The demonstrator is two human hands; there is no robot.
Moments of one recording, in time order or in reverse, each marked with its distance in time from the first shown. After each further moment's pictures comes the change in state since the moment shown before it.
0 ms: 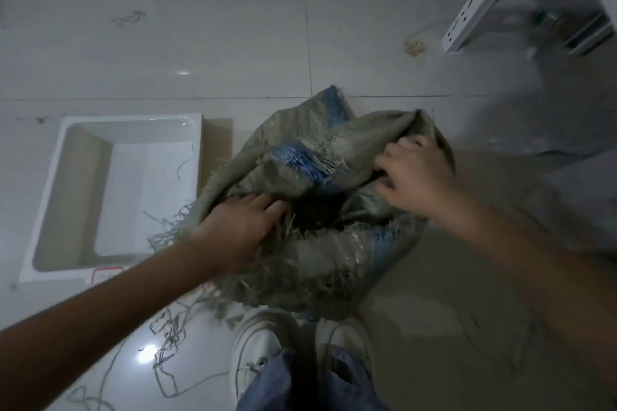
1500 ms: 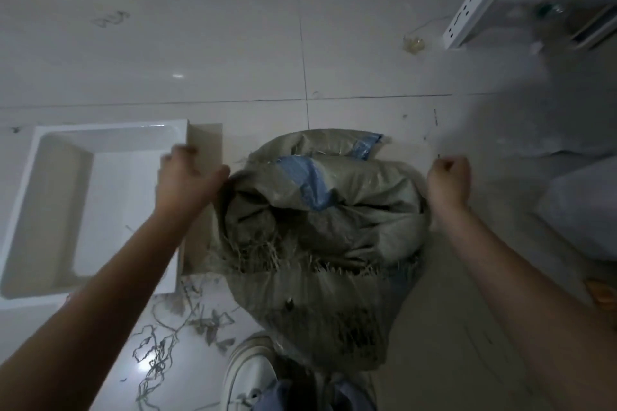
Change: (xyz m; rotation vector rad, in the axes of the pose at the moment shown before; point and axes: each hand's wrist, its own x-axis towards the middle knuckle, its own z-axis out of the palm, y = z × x) left_hand 0.041 -0.061 0.014 -0.733 0.222 -1.133; right_hand 0.019 0.049 0.091 0.900 0.359 1.176
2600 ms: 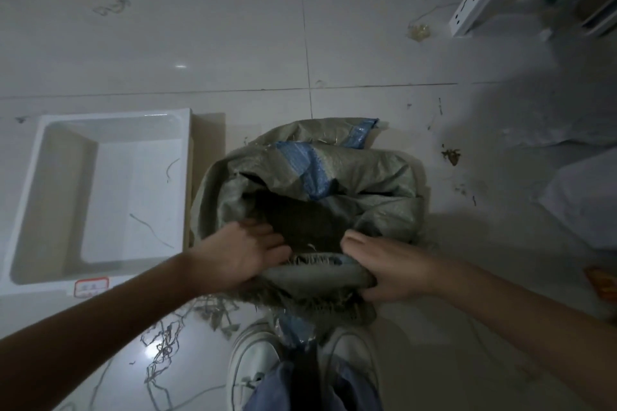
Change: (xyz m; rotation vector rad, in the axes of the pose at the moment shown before) left_hand -0.057 -0.036 0.025 0.702 -0.502 1.456; right_hand -0.115 0.009 -0.022 -0.593 -1.288 -1.076
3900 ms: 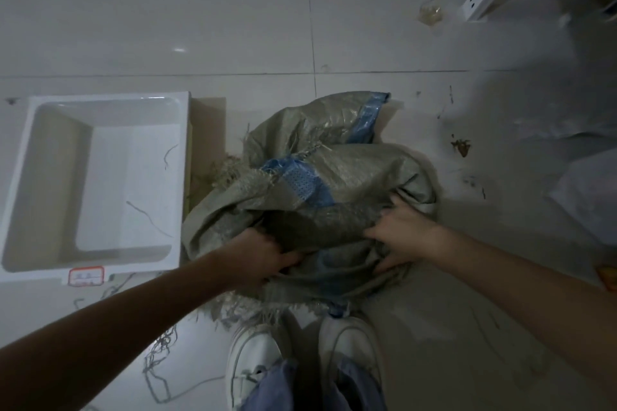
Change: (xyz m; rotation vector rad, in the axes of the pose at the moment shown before) left_hand 0.015 0.003 0.060 0.114 -0.326 -0.091; right_hand 0.028 0.061 0.008 -0.729 -0.306 0.190
